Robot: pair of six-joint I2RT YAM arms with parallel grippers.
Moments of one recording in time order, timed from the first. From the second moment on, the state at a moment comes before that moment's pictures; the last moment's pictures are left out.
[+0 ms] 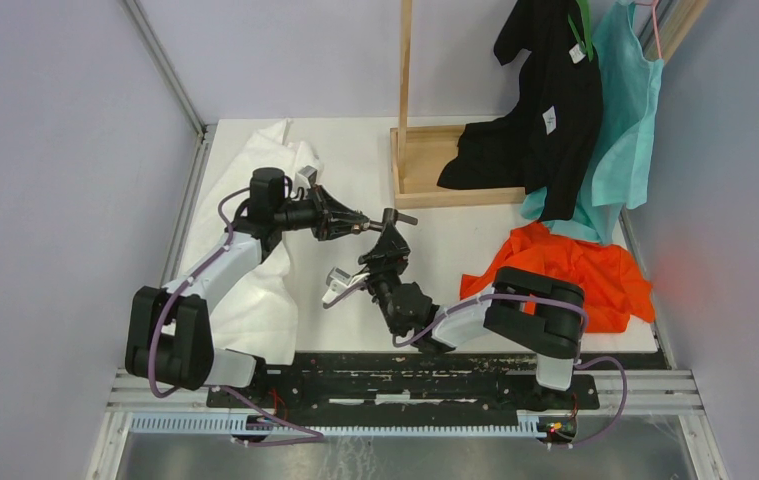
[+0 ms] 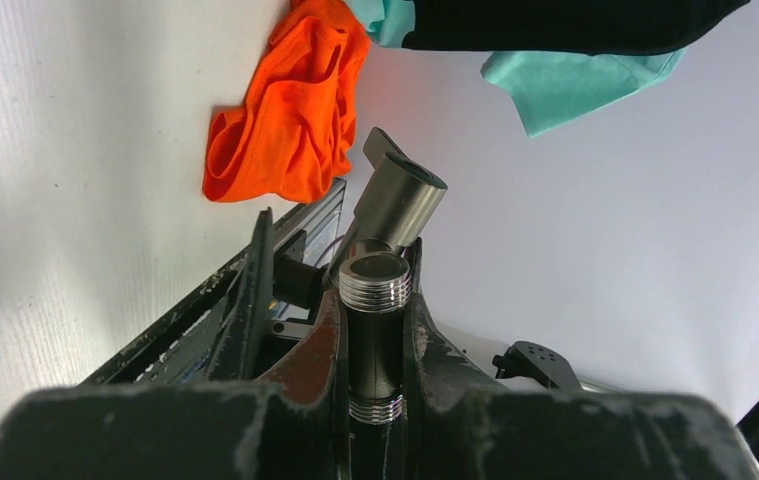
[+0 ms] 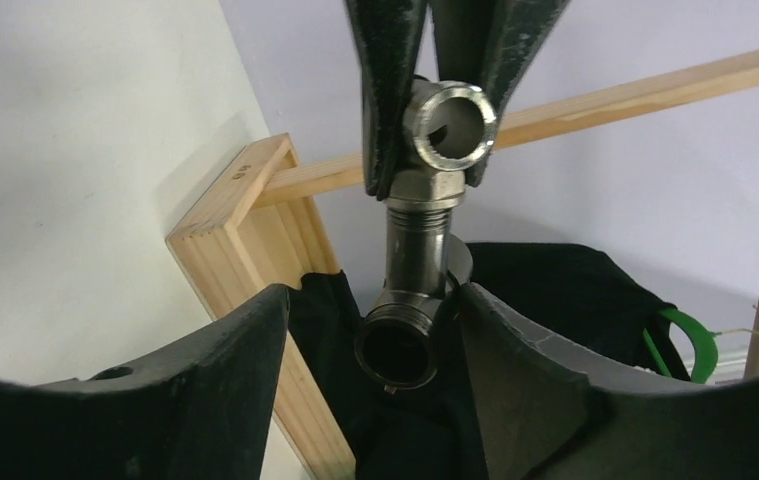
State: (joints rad) left arm -0.23 1.38 0.85 0.03 0.92 -1.24; right arm 1.24 1.85 0.71 1.28 0.84 -1.43
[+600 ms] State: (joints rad) left arm -0.23 1.38 0.85 0.00 0.94 -1.28; right arm 1.24 1.85 0.72 1.40 0.88 -1.50
